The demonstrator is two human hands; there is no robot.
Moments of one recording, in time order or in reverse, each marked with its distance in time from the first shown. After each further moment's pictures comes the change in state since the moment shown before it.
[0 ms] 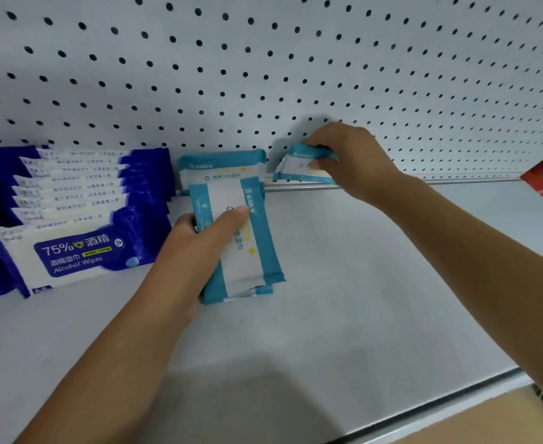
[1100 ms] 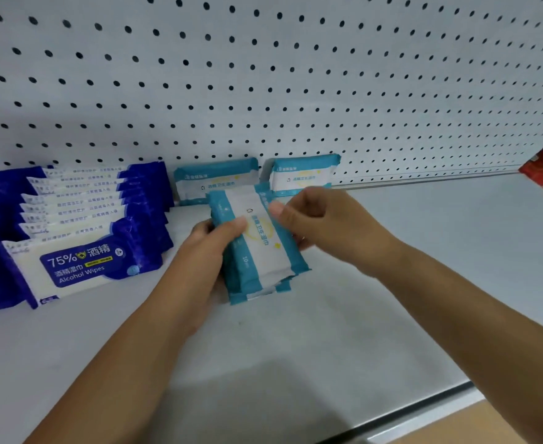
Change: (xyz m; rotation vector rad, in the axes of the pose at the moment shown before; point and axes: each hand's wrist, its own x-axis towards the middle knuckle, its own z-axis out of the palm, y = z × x) left_hand -0.005 -0.007 0.012 -0.100 -0.121 -0.036; right_hand -0.086 -0.083 -0.003 0.761 -0.149 0.438
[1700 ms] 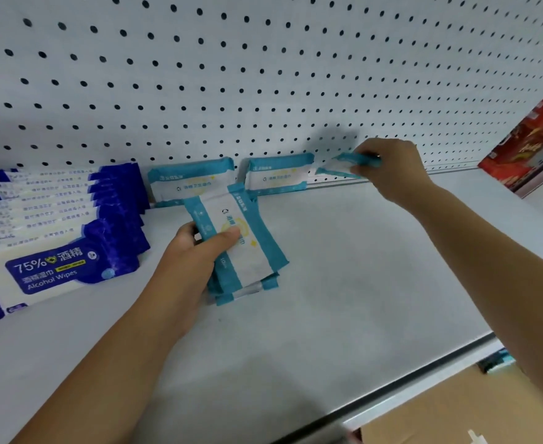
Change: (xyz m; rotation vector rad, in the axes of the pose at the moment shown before) left_hand 0.003 -0.009 0.005 0.081 0.002 0.053; right_hand 0.059 0.073 -0.132 -0.637 0.460 -0.127
